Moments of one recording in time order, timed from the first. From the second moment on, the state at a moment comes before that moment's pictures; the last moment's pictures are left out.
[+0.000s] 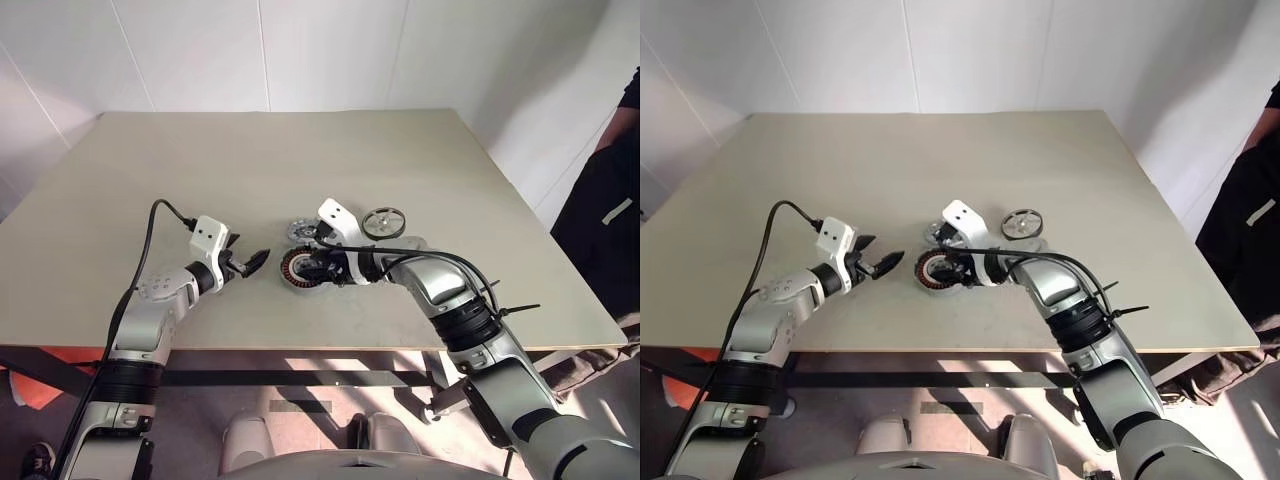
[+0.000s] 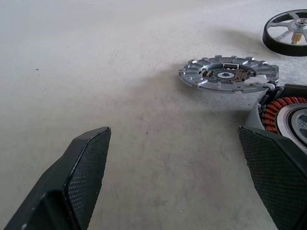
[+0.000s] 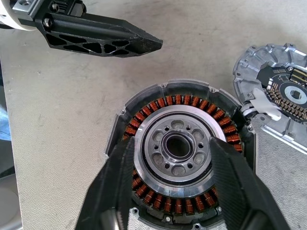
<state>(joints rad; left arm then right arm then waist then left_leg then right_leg) -0.27 0.38 0.04 0.07 -0.27 0.41 -0.58 -0.63 -0.28 0.35 0.08 0.16 0.86 0.81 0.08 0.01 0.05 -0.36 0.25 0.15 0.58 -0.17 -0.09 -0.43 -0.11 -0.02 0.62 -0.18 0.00</state>
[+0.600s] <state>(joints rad) -0.27 0.38 0.04 0.07 -0.27 0.40 -0.58 -0.65 -0.27 0.32 0.11 0.19 0.85 0.81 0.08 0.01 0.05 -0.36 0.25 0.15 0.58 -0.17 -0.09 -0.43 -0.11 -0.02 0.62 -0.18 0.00</state>
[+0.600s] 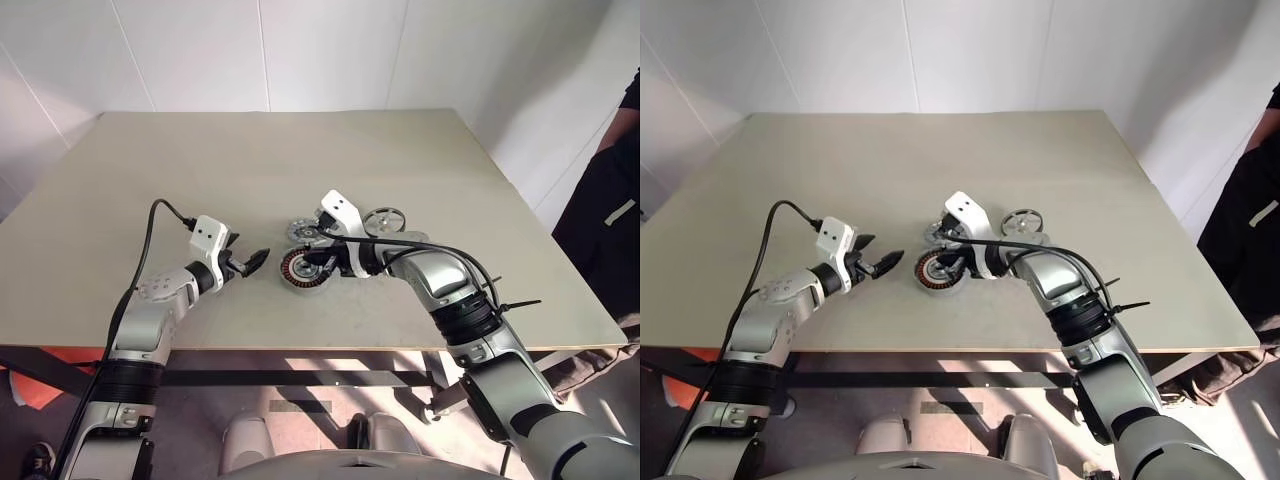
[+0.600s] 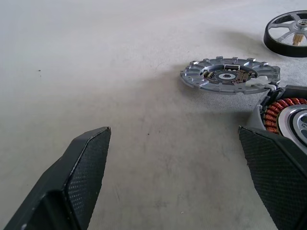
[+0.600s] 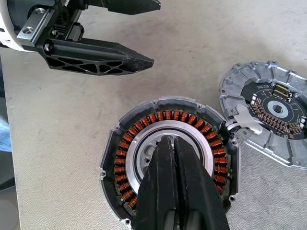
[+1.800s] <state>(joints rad) -0.27 0.37 0.03 0.09 -0.27 0.40 -0.59 -0.84 -0.45 -0.05 0.48 0.16 0.80 0.47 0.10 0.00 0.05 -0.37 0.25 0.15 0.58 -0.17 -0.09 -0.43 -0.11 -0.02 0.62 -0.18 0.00</state>
